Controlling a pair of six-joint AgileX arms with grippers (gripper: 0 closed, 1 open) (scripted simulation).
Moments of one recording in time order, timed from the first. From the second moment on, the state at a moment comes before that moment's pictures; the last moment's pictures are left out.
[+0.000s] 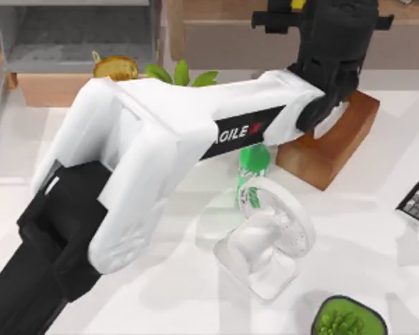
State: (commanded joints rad) left arm -0.84 2.57 2.09 0.48 -0.75 0.02; right arm 0.00 0.00 0.00 0.00 0.00 0.00
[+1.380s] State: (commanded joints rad) left arm -0.26 2.04 2.67 -1.03 -0.26 0.33; right arm 0.00 0.00 0.00 0.00 0.00 0.00
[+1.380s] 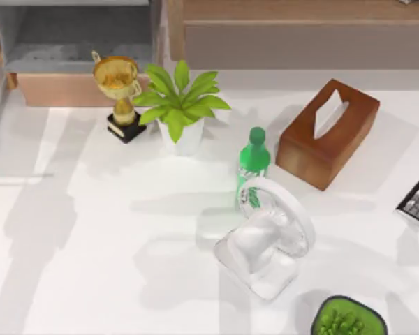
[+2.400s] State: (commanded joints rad) left arm 0.32 2.70 2.72 -1.59 -0.01 0.36; right arm 0.00 0.00 0.00 0.00 0.00 0.00
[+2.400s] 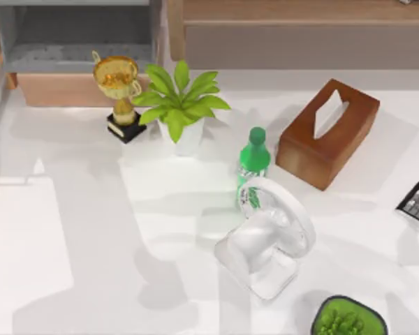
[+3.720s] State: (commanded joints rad) left arm 0.32 2.70 2.72 -1.59 -0.01 0.36; right arm 0.00 0.00 0.00 0.00 0.00 0.00
